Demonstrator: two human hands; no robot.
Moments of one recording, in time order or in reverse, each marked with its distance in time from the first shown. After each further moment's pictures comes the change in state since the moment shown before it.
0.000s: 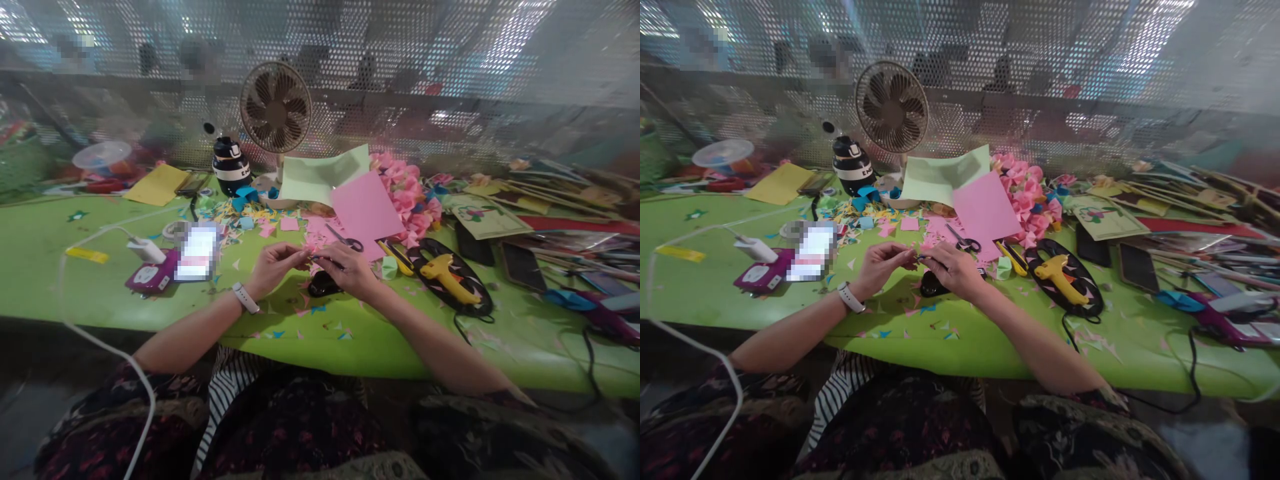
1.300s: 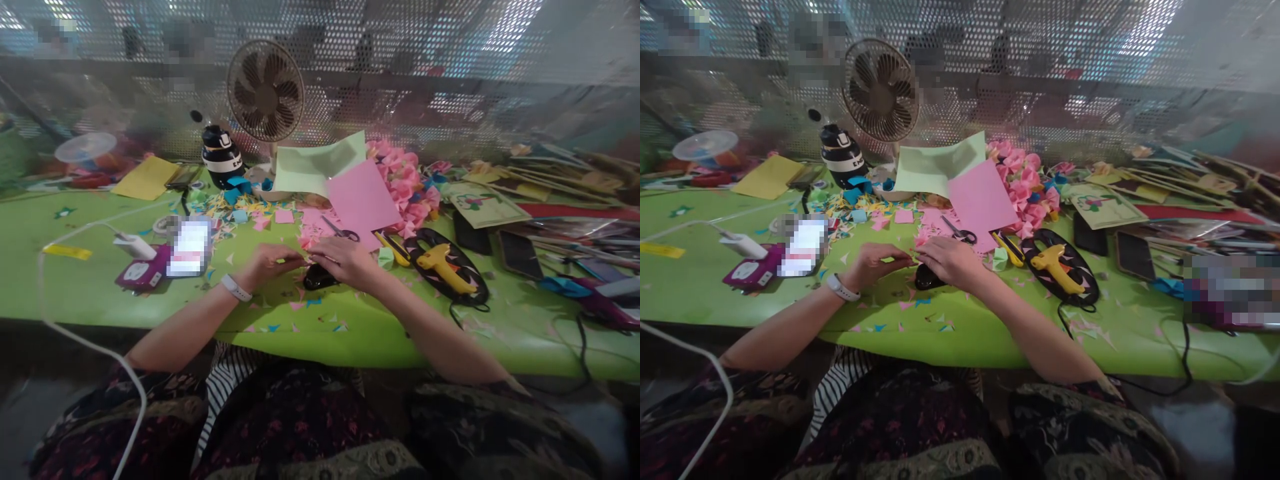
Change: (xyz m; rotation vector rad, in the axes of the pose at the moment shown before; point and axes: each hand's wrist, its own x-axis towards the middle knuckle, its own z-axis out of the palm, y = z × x) left_hand 0.007 -0.004 -0.019 0.557 -0.229 0.355; right_hand 0.006 -0.006 -0.018 -0.100 -0.192 -0.086
